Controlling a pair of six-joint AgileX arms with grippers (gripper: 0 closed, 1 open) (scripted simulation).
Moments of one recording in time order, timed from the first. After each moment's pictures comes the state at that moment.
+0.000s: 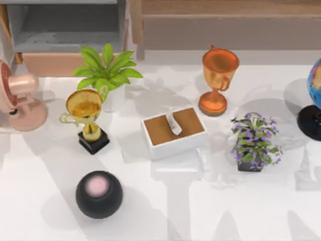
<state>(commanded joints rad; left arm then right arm) 0.36 2.38 1.98 -0.99 0.09 0.39 0.00 0.00 0.00 0.00 0.00 0.00</state>
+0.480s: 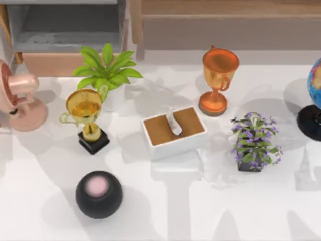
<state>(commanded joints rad) 0.40 2.17 1.82 -0.63 0.21 0.57 0.00 0.00 0.00 0.00 0.00 0.00</state>
